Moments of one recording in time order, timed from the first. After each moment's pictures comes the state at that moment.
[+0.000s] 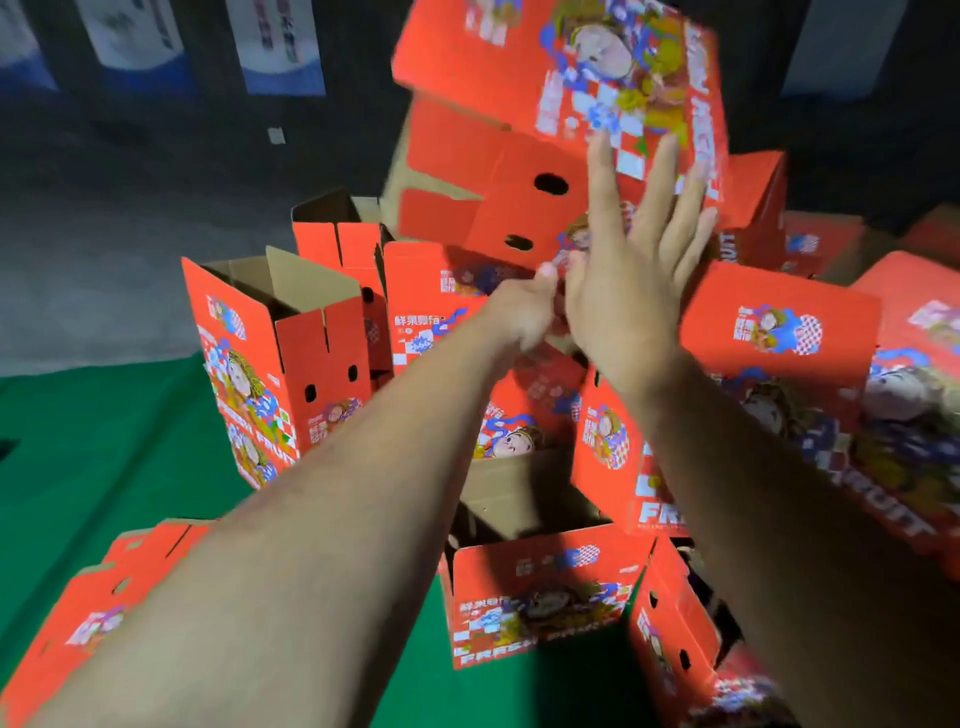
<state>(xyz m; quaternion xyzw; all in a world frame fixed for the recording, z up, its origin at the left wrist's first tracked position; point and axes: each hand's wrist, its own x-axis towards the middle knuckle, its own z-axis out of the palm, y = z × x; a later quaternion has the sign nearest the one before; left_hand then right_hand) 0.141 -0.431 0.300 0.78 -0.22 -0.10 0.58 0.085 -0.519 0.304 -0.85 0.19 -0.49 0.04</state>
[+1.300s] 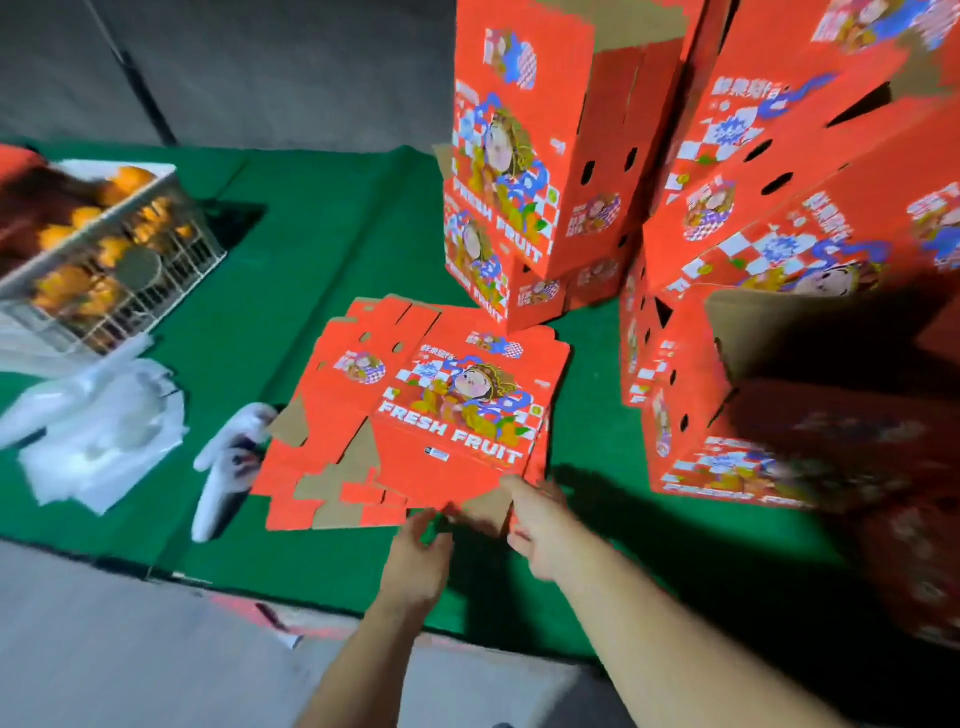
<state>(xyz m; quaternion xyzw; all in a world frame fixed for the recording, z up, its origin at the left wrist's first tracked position) -0.005 -0.042 -0.098 0.81 0.22 -0.11 0.53 0.042 -0.187 -0.068 -0.61 0.37 0.20 0.67</state>
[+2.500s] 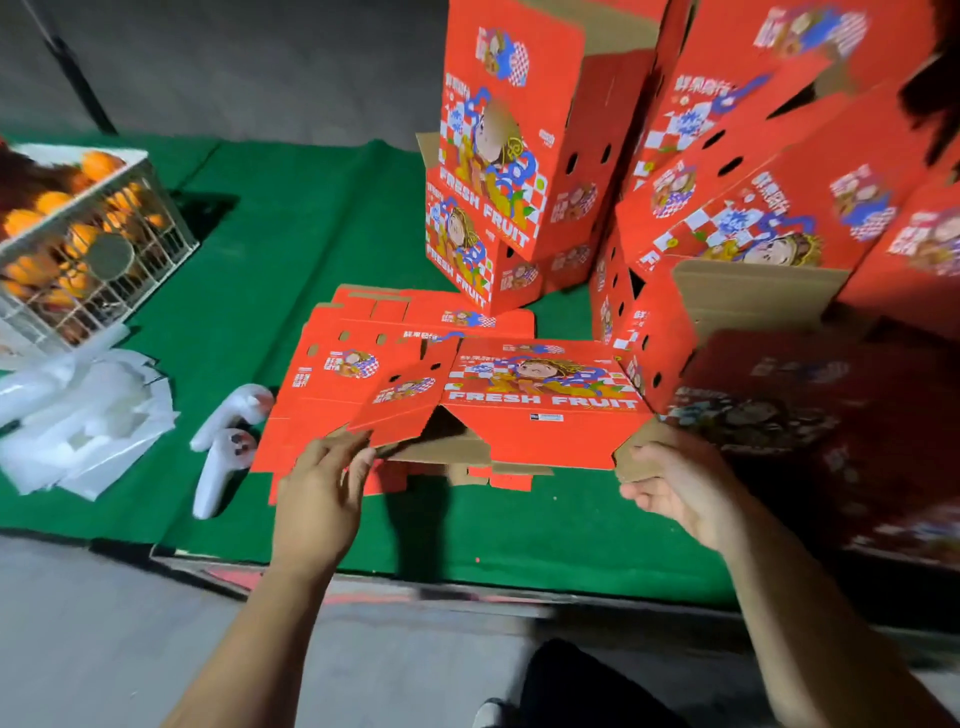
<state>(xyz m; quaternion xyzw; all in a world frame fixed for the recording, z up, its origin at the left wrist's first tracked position) -0.010 0.069 -0.051 0.94 -0.03 0.16 0.31 -0.027 -0.322 -0.014 -0.69 0.33 0.10 0.64</state>
